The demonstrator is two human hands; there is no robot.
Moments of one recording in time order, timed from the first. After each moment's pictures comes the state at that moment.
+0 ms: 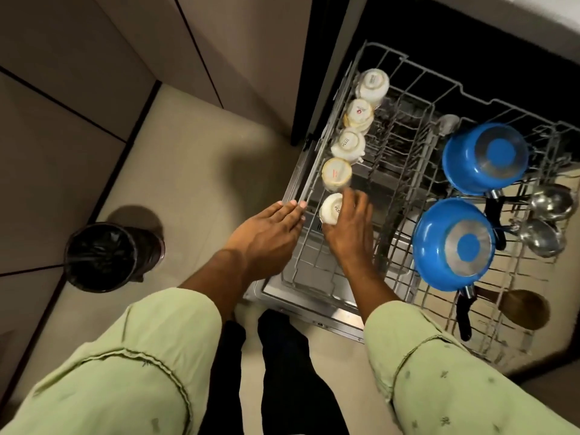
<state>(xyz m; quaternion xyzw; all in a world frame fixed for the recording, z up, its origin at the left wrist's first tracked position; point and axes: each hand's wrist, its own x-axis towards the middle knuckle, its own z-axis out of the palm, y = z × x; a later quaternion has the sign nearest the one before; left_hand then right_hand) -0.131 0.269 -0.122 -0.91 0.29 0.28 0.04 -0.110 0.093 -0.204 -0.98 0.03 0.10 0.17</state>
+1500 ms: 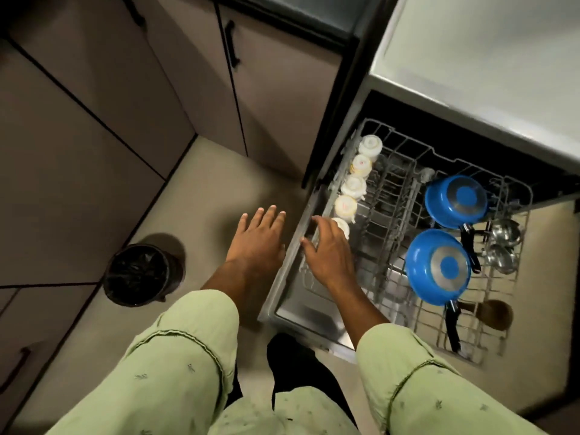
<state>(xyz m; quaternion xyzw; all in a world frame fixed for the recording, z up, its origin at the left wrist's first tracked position) -0.168 0.325 -0.054 -0.96 0.02 0.26 -0.11 -0.155 0.166 -0.091 -0.95 -0.04 0.13 0.28</state>
